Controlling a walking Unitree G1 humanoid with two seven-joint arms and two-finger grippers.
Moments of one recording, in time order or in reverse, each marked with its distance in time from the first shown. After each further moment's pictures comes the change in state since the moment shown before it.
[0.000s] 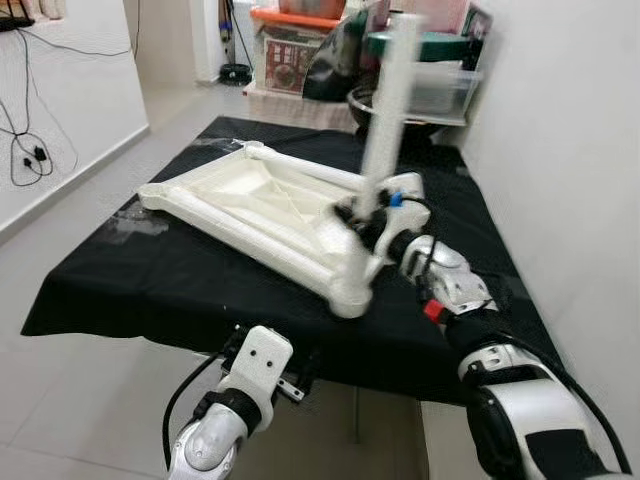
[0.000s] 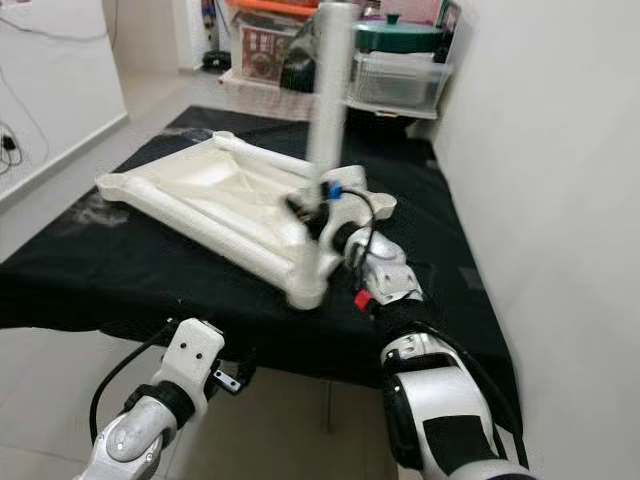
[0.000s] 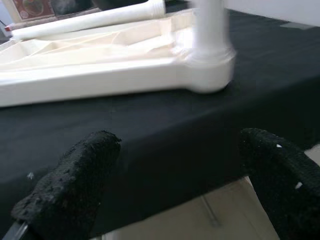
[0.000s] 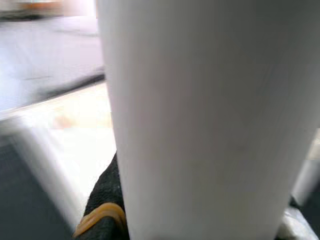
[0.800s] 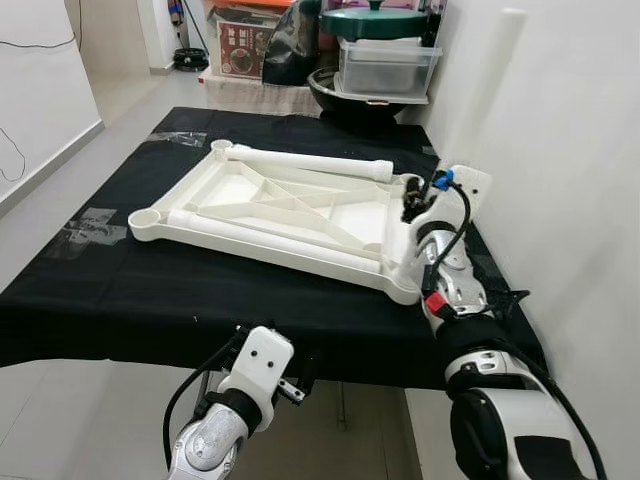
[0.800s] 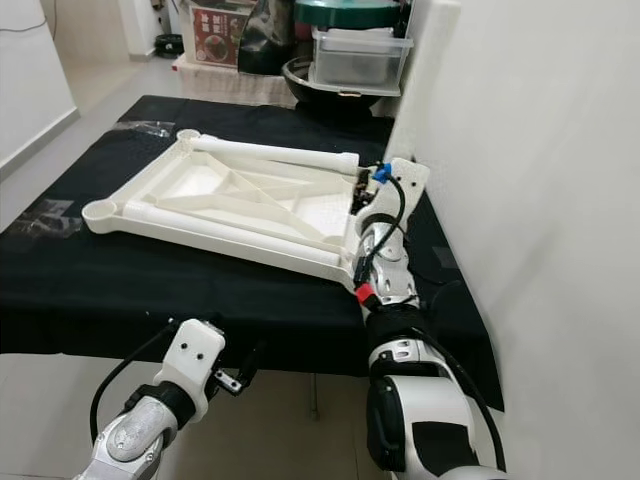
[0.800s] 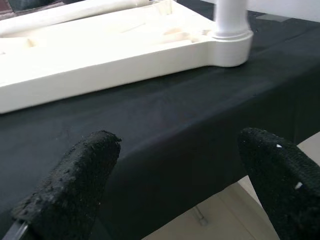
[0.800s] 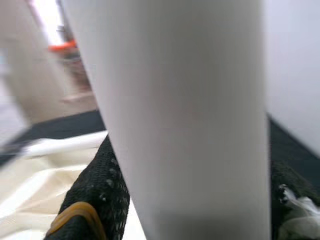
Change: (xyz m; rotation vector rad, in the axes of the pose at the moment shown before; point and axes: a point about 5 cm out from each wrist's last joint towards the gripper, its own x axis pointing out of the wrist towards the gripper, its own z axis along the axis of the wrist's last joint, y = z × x) left arm 0.001 0.001 0.001 0.002 -0.005 0.003; right arm -0.001 0.017 0.022 0.188 -0.214 -0.154
